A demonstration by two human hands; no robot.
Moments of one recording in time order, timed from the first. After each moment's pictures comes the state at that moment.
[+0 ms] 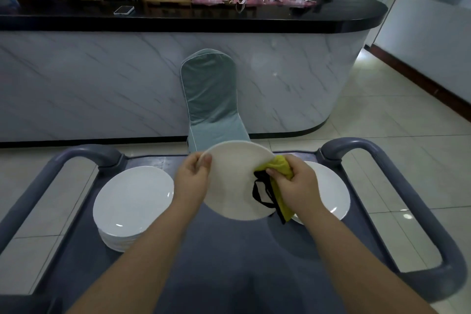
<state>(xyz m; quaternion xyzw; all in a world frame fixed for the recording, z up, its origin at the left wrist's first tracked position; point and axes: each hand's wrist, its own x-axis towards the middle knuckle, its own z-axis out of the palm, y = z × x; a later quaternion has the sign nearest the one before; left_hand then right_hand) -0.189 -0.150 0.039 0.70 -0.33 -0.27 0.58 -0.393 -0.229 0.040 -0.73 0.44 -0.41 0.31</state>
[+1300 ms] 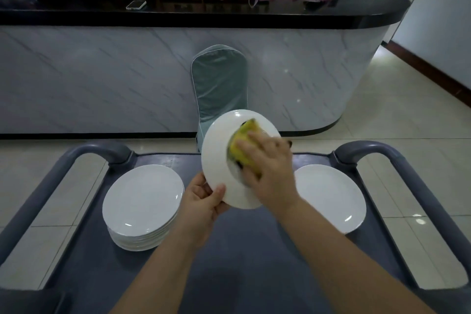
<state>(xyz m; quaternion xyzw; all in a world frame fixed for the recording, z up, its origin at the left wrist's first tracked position) -0.199 -0.117 0.039 0.46 -0.20 -0.51 0.70 -0.321 -0.231 0.051 -0.85 0.28 -0.45 0.01</state>
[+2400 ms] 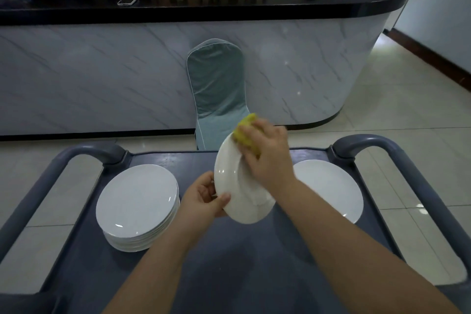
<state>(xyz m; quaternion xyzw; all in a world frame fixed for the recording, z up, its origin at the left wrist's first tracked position) -0.207 -0.126 0.031 0.57 -0.33 -0.48 0.58 -0.324 -0.260 0.064 -0.85 0.34 -0.39 0.10</state>
